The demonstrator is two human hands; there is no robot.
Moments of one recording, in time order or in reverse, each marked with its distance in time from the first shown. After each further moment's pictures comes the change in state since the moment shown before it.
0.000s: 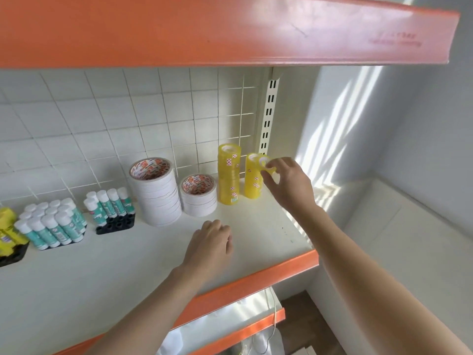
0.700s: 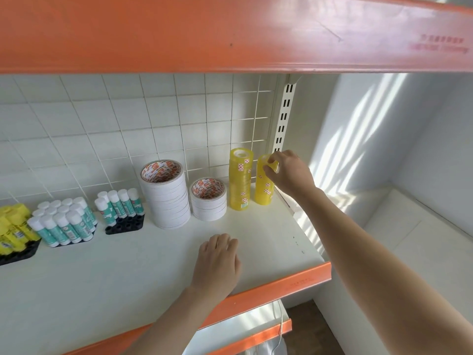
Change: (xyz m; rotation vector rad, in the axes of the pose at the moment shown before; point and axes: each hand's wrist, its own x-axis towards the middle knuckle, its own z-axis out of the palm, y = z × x) left_hand -0.009 -0.006 0.033 0.163 0.072 -0.059; right_hand 0.058 0.001 0.023 -0.074 -0.229 0.016
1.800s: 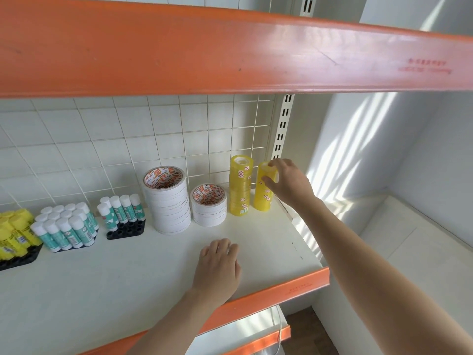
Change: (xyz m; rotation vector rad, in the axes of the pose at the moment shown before) left_hand 0.001 0.000 -0.009 -0.019 -0.107 -0.023; right_hand -0.009 -0.003 -0.002 0.016 -0.053 0.039
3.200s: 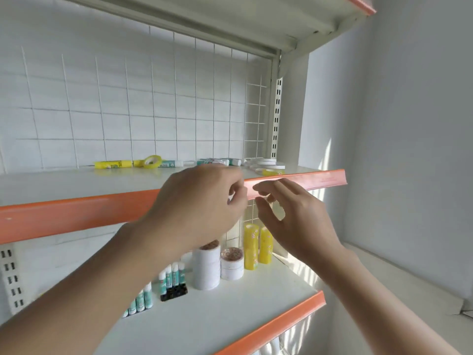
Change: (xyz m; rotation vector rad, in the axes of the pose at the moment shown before) left_hand -0.183 -0.041 -0.427 -0.101 0.558 0.371; right_hand -0.222 -0.309 -0.203 -0.068 0.731 -0.460
